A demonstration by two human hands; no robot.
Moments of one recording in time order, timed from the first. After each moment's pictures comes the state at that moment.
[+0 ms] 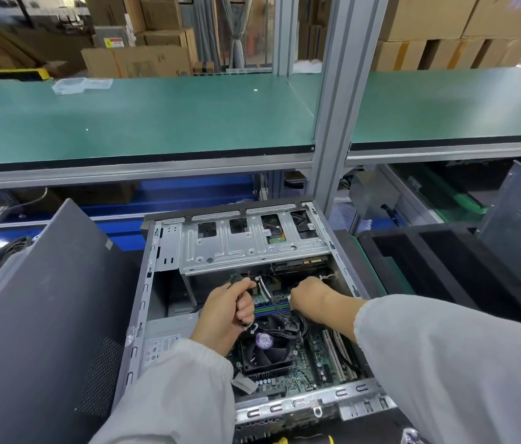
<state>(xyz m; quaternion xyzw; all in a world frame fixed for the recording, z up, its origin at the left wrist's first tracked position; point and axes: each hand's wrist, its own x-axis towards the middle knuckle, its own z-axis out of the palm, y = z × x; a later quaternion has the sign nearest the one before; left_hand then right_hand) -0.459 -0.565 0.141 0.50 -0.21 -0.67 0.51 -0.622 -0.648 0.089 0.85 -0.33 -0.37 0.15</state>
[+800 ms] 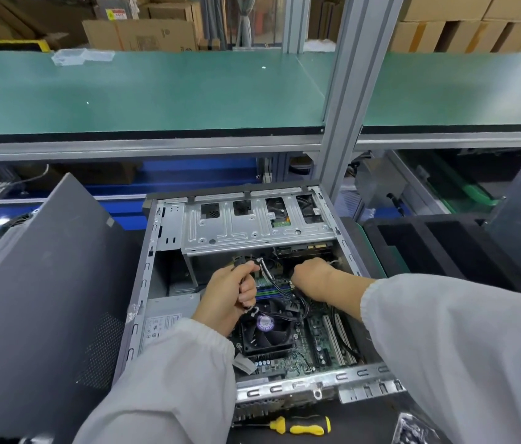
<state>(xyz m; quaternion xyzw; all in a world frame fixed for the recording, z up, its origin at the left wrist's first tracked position) -0.460 -0.565 0.142 0.50 -0.23 -0.67 0.49 -0.618 -0.652 0.105 0.84 -0.38 -0.38 0.09</state>
